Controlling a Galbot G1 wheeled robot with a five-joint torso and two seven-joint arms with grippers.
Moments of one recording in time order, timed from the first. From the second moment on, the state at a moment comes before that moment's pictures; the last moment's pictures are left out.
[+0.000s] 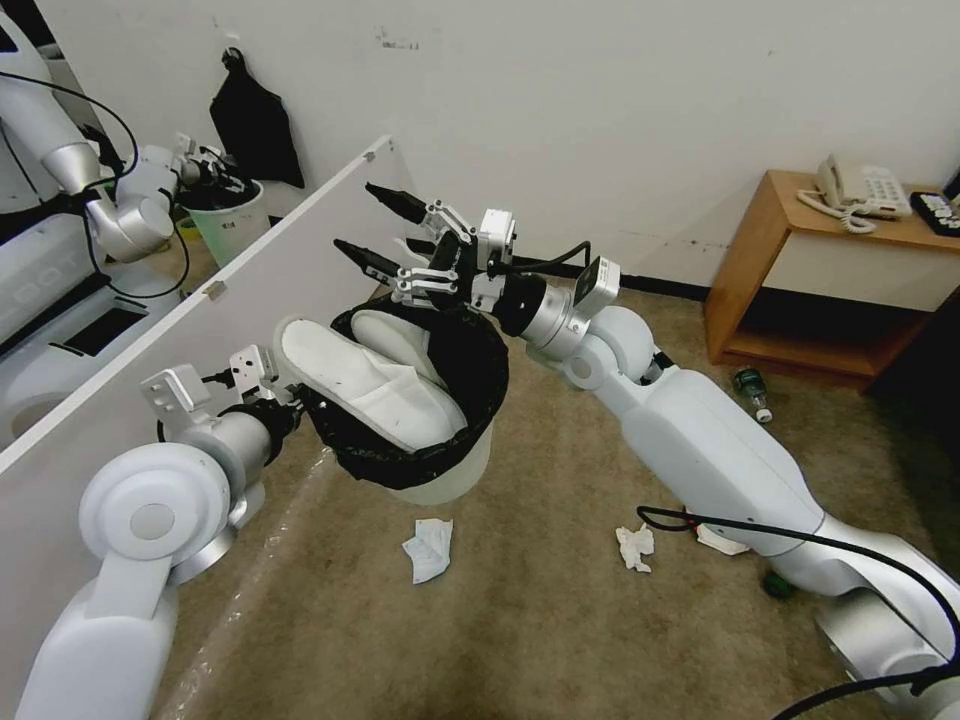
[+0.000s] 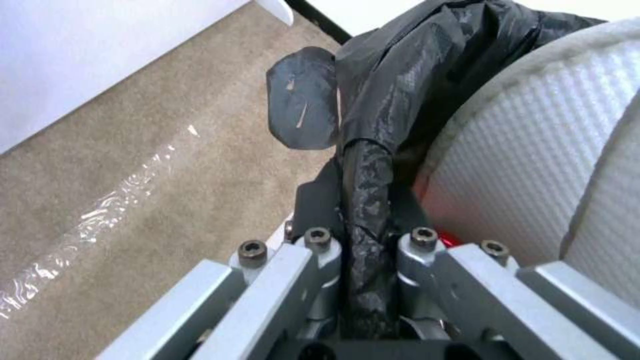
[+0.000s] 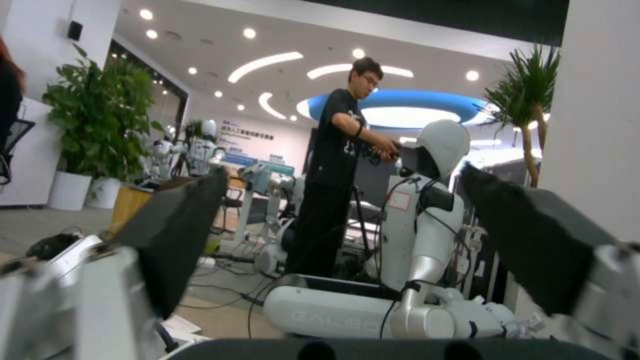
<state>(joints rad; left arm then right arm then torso) 1.03 -1.11 -0.55 -2.27 -1.41 0.73 -0.81 -0.29 1.15 -0.22 1.62 0.90 0.23 -0.63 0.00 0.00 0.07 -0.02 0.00</state>
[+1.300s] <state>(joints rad) 1.01 -1.11 -0.56 -2.24 -1.36 0.71 -0.81 -0.56 0.84 0.23 1.97 0.86 -0.41 0.25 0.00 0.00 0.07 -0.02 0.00</state>
